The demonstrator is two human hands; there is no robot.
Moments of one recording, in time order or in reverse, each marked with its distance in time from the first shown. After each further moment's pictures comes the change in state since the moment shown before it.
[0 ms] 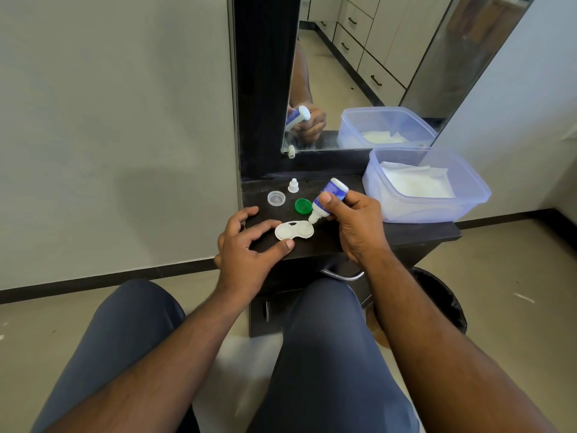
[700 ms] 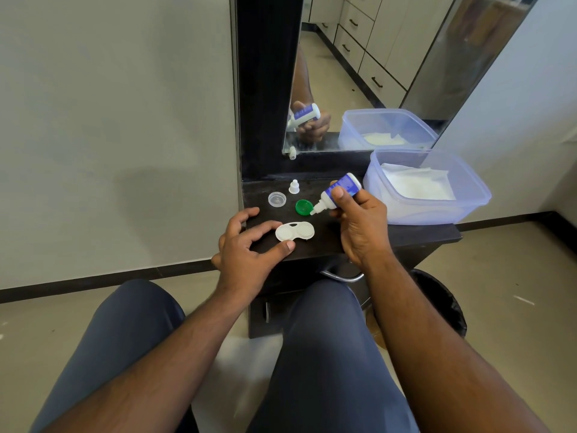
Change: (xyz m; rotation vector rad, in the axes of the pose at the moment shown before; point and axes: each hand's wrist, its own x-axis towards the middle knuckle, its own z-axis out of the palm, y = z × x) left_hand -0.002 0.005 -0.003 0.054 -0.003 -0.028; right_hand 0.002 0.001 0.002 0.199 0.086 -0.036
